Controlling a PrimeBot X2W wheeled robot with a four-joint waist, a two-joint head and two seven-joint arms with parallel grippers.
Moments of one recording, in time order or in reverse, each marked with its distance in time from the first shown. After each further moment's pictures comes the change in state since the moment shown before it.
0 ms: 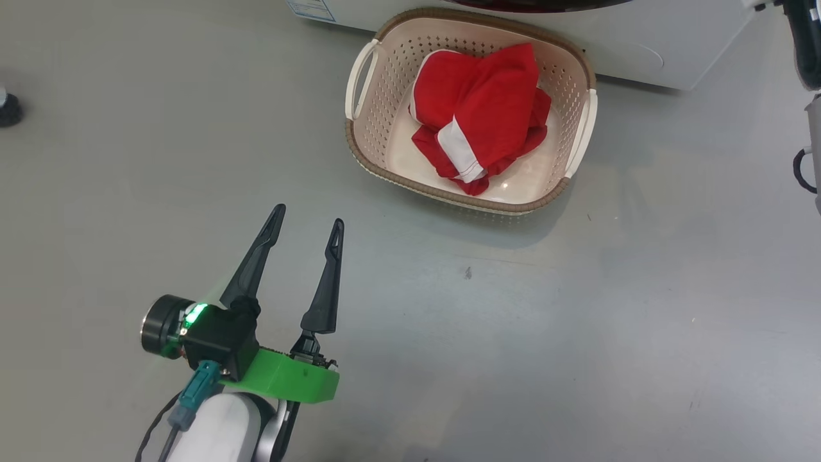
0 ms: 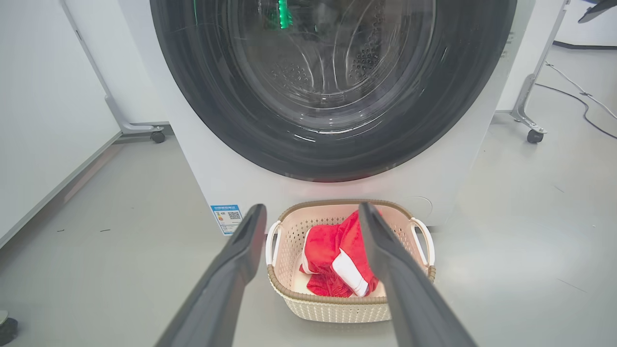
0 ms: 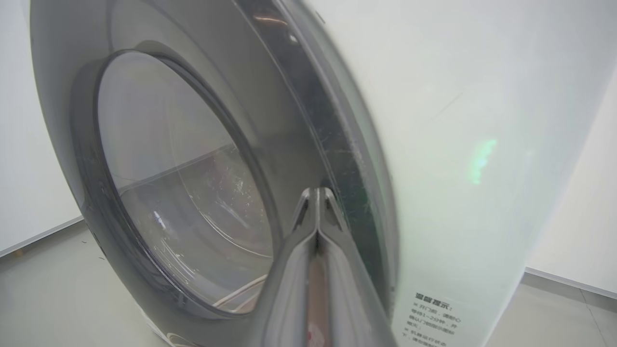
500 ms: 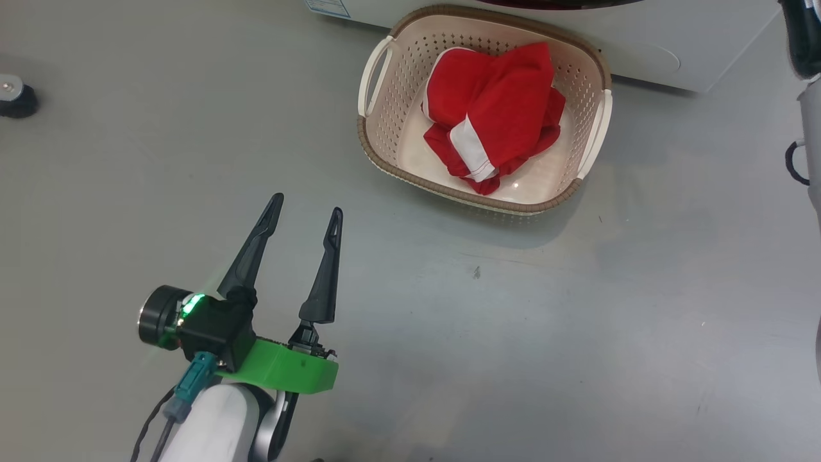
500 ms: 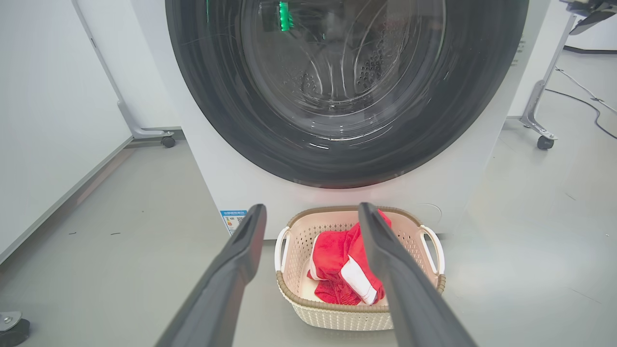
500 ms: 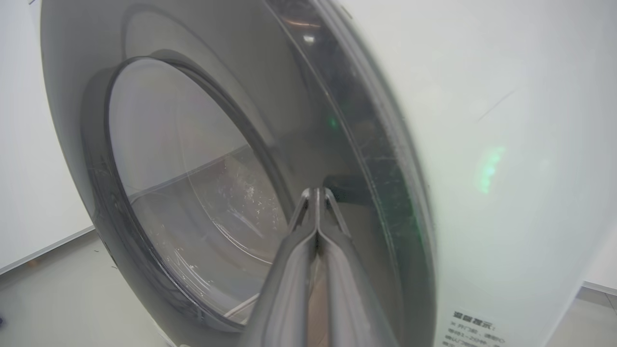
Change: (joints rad) left arm -0.023 -0.005 0.001 0.001 -0.006 0.000 0.000; right arm -0.053 0.014 0.010 0.084 0.002 0.000 -0.041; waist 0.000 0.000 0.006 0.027
